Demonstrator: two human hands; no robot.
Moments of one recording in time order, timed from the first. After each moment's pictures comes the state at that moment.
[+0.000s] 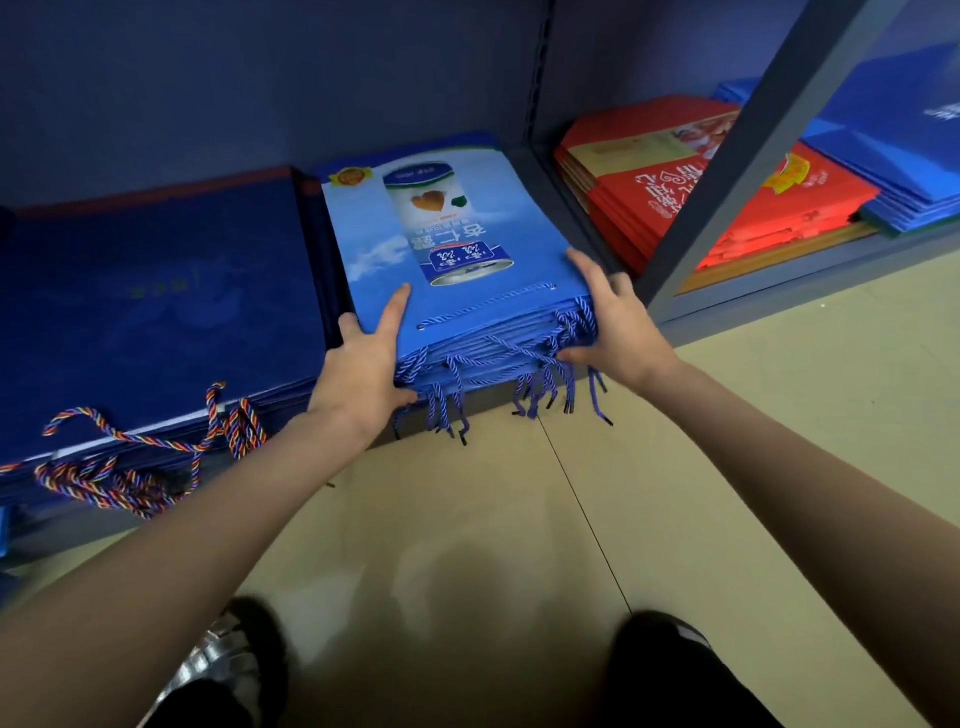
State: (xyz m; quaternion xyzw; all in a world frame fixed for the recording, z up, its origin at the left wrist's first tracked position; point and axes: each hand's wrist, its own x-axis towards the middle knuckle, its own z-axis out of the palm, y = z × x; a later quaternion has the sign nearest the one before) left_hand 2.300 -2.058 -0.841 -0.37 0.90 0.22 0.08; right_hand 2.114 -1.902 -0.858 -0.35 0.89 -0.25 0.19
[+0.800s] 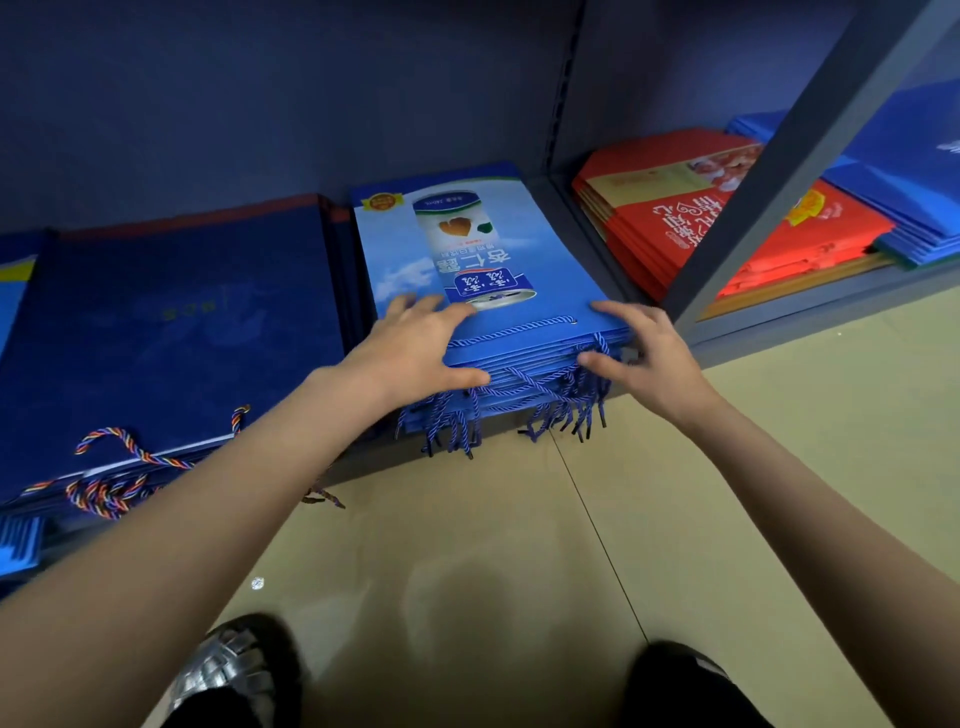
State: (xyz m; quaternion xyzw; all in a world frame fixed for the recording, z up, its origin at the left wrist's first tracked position) left_hand 2.273 -2.082 -0.811 -0.20 0.96 0.18 0.11; right_hand 2.122 -1.887 -0.846 -0.33 0.86 -0.34 0.16
